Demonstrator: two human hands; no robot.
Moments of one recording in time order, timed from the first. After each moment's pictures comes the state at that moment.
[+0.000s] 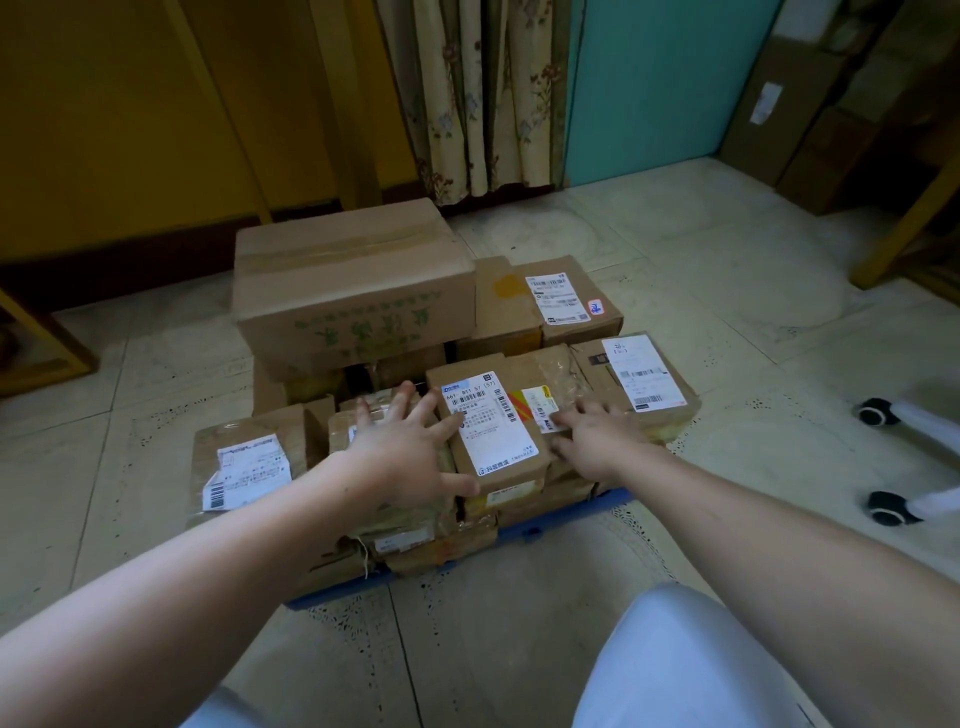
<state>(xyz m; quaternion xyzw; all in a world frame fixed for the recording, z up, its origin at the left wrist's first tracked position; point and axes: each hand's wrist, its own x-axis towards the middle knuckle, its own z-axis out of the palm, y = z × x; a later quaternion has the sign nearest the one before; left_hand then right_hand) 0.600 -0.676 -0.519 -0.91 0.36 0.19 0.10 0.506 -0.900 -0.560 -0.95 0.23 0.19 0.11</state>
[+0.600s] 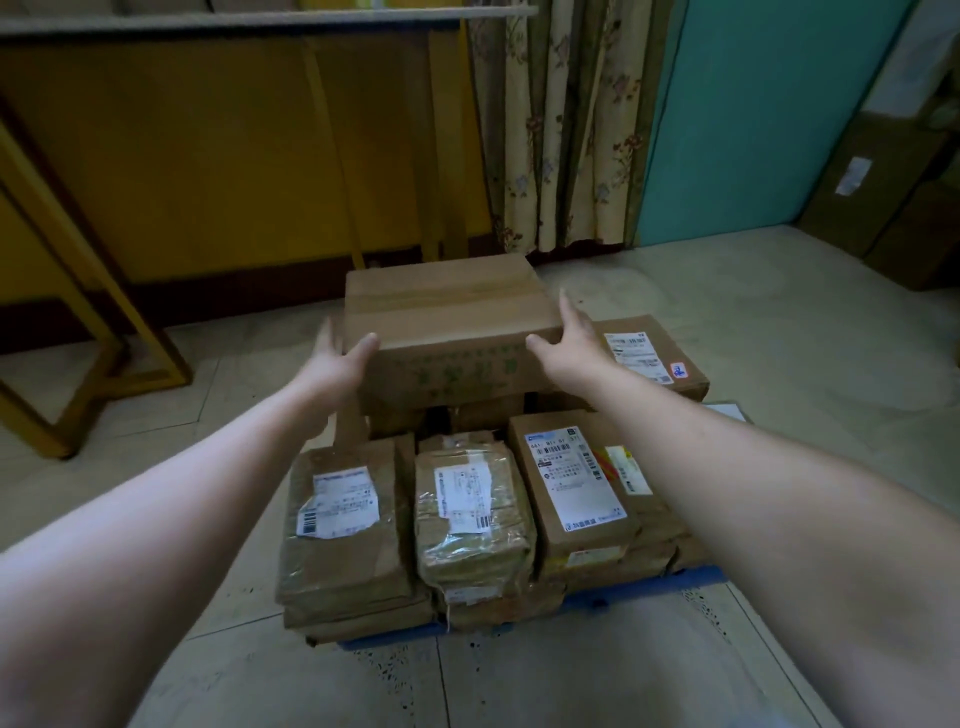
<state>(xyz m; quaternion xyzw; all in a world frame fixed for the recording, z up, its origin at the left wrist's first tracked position) 0.723 -0.581 -0.461 -0.86 -0.02 0.12 -0.50 0.636 -0.839 -0.463 -0.86 0.24 -0.07 0.44</state>
